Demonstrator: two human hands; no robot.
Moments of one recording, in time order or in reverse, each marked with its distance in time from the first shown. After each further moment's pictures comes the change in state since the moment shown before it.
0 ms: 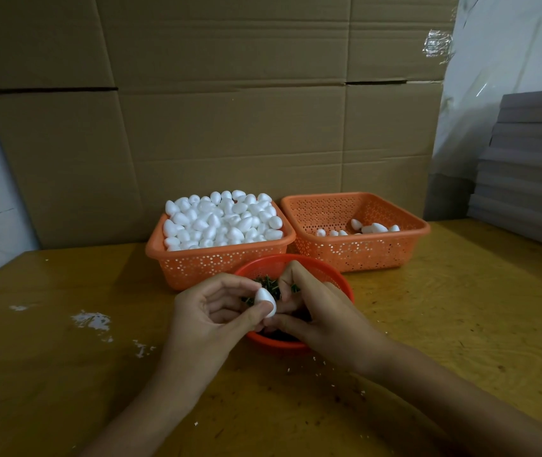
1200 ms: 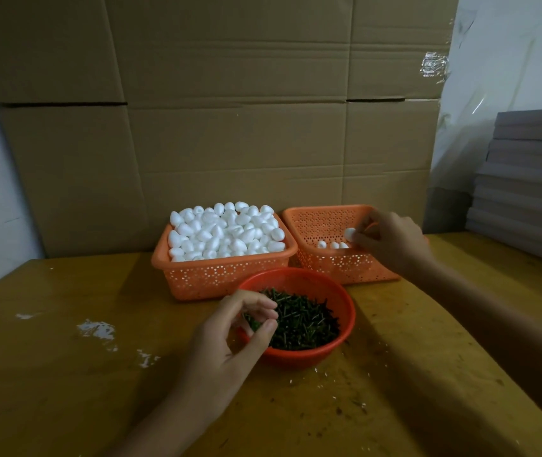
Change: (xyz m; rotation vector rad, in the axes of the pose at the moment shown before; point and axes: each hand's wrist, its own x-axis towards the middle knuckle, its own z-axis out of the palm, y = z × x) left_hand -0.011 -0.002 0.006 0.184 -0.097 0.071; right_hand 0.046 0.098 -0.122 -0.579 0.318 0.445
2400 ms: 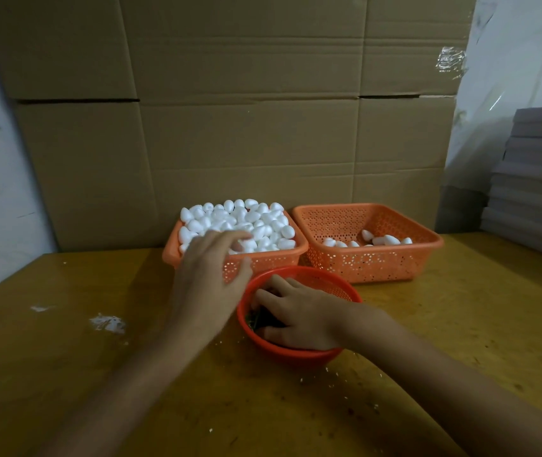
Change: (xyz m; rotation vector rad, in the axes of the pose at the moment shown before) left_hand 0.065 -0.007 -0.035 0.625 0.227 0.184; right_hand -0.068 -0.127 0.059 -0.258 -0.728 -0.537
